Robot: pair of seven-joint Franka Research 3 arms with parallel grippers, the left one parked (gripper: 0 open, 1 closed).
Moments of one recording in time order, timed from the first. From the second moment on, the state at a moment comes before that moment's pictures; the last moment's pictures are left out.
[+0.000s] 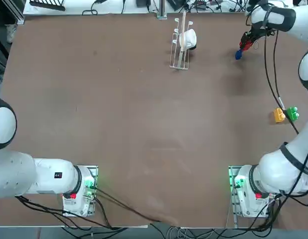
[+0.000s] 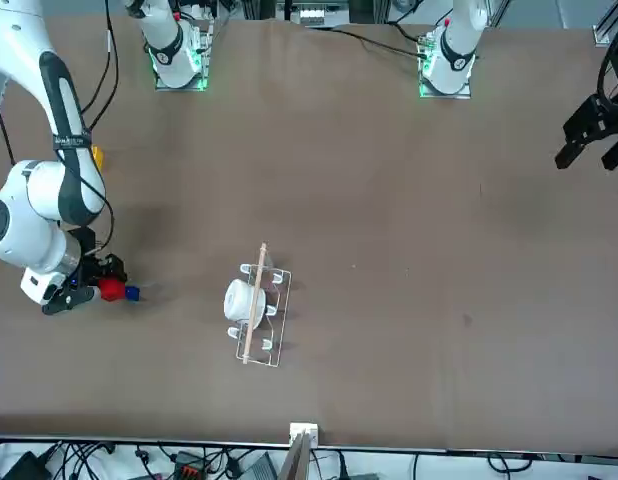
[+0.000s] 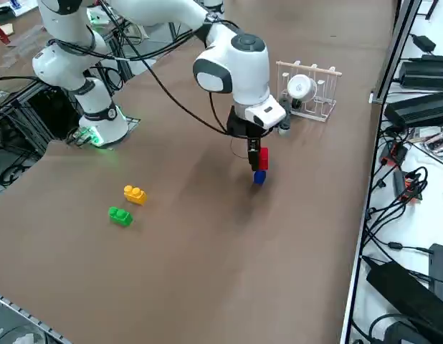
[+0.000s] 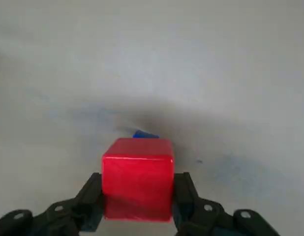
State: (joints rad) arm -0.16 0.52 0.07 -1.74 -0.02 2.27 -0.37
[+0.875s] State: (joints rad) arm -0.16 0.55 0.08 -1.74 -0.02 2.26 -0.37
